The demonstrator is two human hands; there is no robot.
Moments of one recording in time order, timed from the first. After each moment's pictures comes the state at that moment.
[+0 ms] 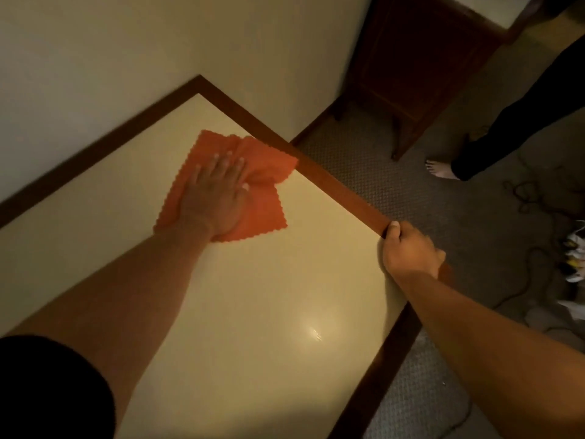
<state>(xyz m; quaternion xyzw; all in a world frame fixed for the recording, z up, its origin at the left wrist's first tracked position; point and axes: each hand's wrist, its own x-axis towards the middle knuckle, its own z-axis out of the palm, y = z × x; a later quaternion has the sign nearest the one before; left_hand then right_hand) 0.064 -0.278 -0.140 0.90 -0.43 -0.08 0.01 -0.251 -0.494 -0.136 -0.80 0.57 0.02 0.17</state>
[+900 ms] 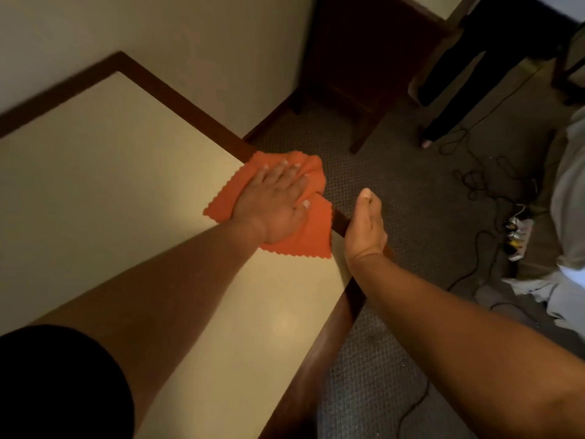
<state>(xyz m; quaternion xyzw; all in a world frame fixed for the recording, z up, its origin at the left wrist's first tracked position) -0.092 -0.415 -0.141 0.80 -0.59 -0.11 0.02 -0.263 -0.497 -0.122 -0.67 0.60 -0.18 0.39</state>
